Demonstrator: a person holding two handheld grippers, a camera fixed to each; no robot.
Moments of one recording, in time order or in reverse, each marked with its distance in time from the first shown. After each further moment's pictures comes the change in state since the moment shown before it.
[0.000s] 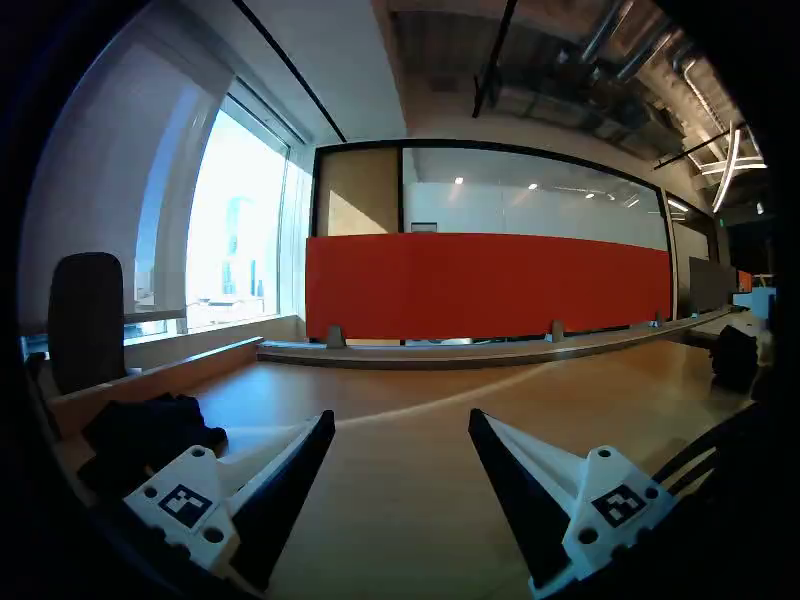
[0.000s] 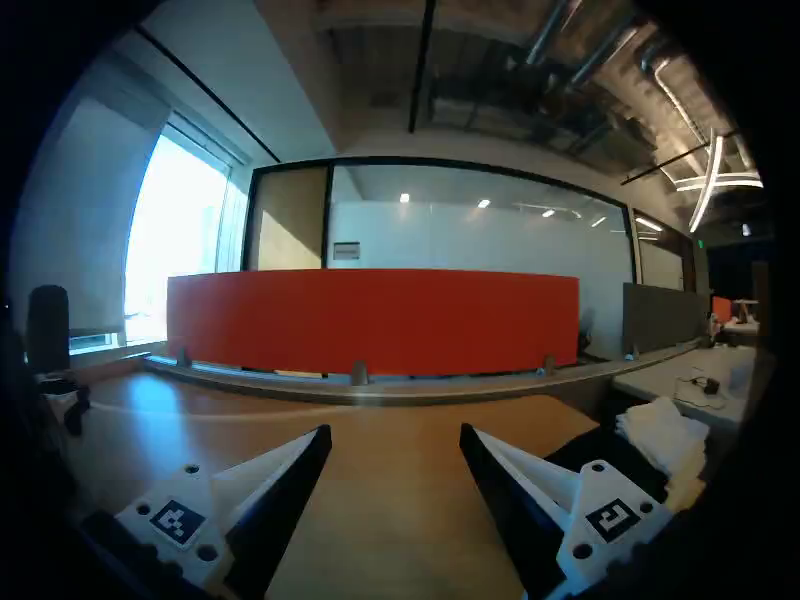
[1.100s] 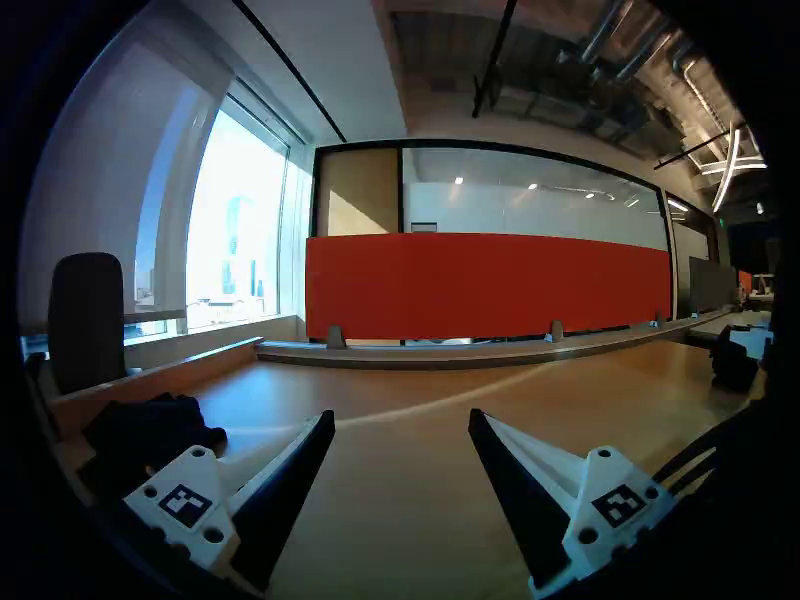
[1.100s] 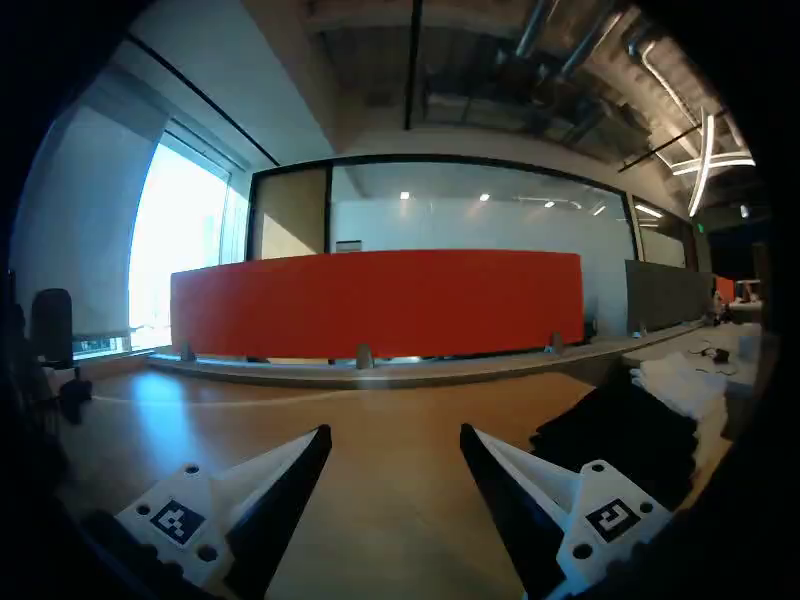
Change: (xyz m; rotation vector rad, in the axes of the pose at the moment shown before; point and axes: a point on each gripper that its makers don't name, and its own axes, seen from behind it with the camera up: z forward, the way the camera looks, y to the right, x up) left arm 0.001 0.000 0.000 0.000 0.000 0.000; right arm -0.054 -0.001 0.002 0.016 0.004 0.030
